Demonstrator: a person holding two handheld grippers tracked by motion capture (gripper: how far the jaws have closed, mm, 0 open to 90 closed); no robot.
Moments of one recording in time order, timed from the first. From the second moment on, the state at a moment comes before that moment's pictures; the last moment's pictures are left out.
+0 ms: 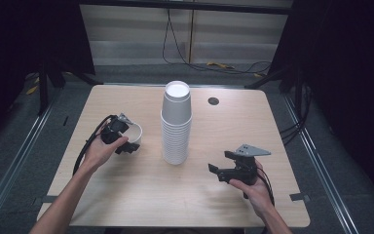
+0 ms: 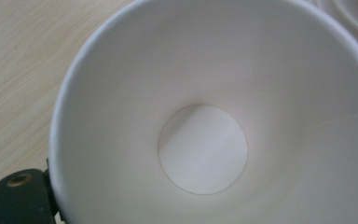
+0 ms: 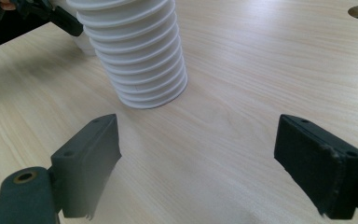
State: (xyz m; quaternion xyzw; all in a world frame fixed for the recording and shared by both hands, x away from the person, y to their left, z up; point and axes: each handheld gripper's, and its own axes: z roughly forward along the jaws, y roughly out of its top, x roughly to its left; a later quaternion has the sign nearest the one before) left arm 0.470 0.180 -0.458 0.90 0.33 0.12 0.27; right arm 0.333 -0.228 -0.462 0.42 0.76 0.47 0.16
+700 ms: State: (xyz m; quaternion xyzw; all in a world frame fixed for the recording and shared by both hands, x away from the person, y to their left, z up) left arm 0.462 0.192 -0.473 0.89 0.34 0.10 0.28; right arm 0.332 -0.228 -0.461 0.42 0.76 0.46 0.16
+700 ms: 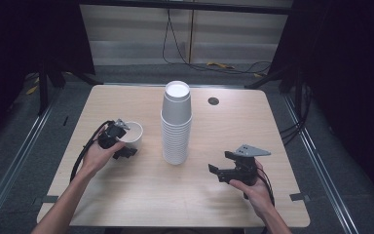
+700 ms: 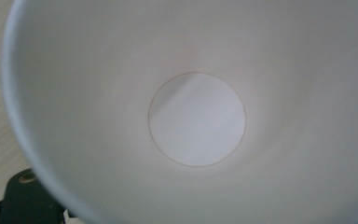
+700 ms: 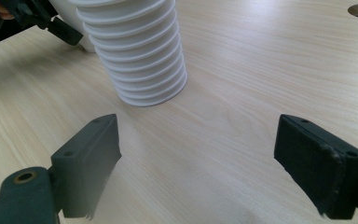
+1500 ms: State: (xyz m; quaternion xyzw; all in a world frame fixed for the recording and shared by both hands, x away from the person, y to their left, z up) left arm 0.427 0.213 -0.469 0.87 0.35 0.11 0.33; right arm 0.333 -0.228 -0.461 0.42 0.76 0.47 0.16
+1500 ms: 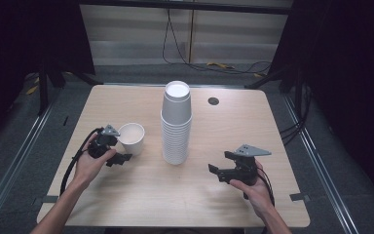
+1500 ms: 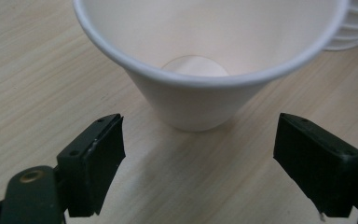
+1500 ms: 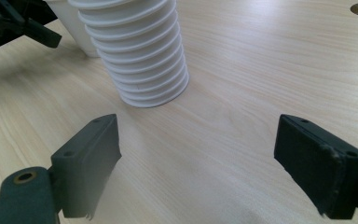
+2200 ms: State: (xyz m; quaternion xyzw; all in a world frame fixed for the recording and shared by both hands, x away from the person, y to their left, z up) left arm 0.367 0.213 -0.462 0.80 0.35 0.12 0.47; right arm 0.328 -0.230 -0.461 0.42 0.76 0.47 0.16
